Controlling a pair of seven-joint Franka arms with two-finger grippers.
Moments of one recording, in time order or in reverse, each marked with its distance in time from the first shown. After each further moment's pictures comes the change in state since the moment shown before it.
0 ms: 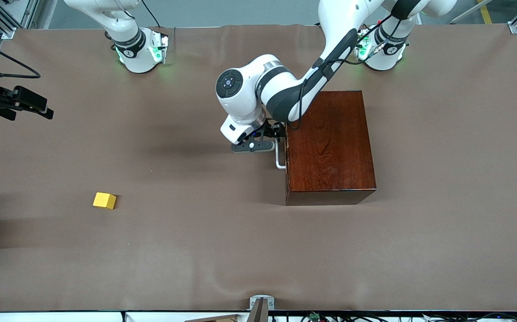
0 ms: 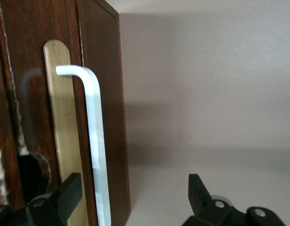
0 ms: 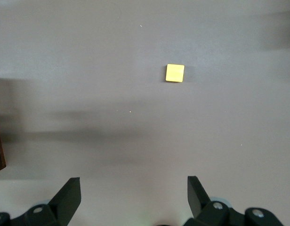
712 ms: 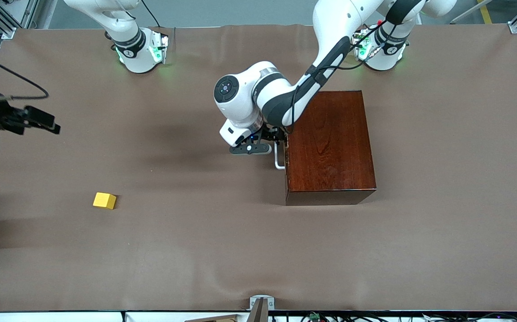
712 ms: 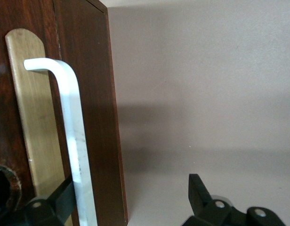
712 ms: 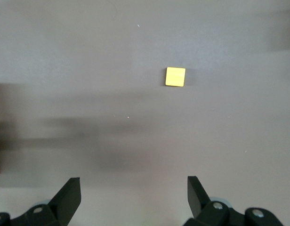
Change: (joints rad) left arm -0.013 0.032 0.000 0.000 0.009 0.030 0.002; right arm 0.001 0.088 -0.002 -0.011 0.000 0.057 -0.001
